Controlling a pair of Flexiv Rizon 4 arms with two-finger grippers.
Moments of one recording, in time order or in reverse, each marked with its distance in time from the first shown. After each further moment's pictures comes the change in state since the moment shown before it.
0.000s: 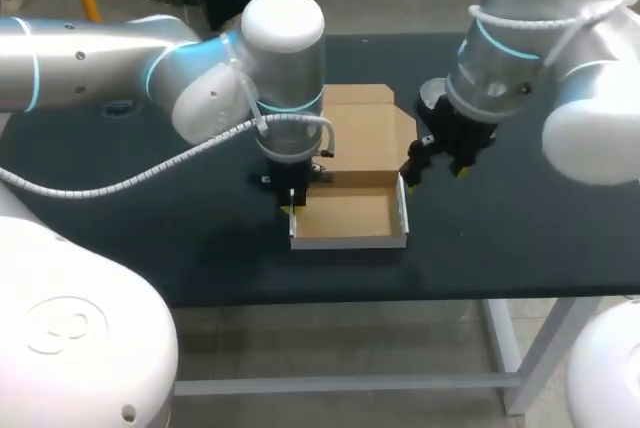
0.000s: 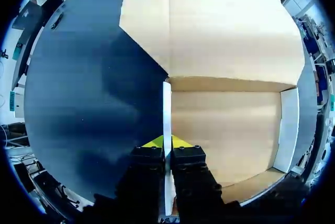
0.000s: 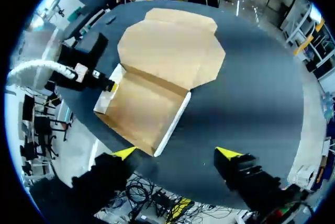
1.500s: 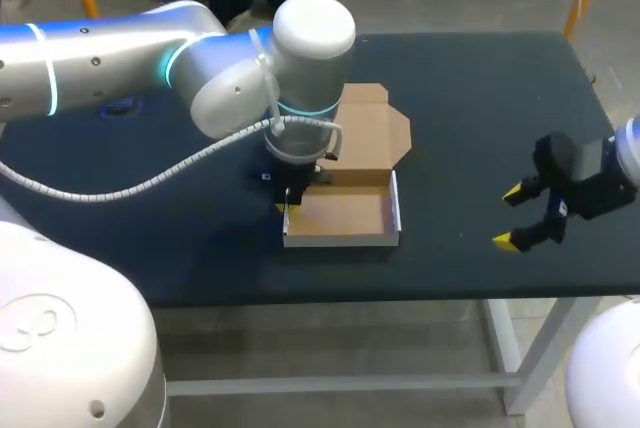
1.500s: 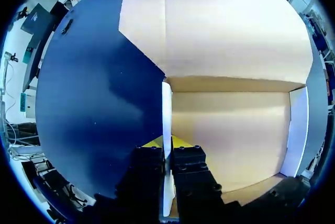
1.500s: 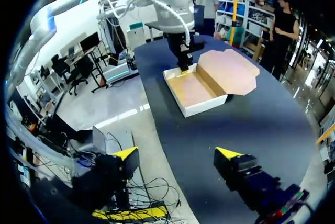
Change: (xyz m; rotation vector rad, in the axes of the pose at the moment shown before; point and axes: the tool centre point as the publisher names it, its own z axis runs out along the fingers) left arm -0.014 -0.005 0.002 0.020 -0.125 0.004; right arm -0.027 -0.116 -0.049 -0.361 0.260 -0.649
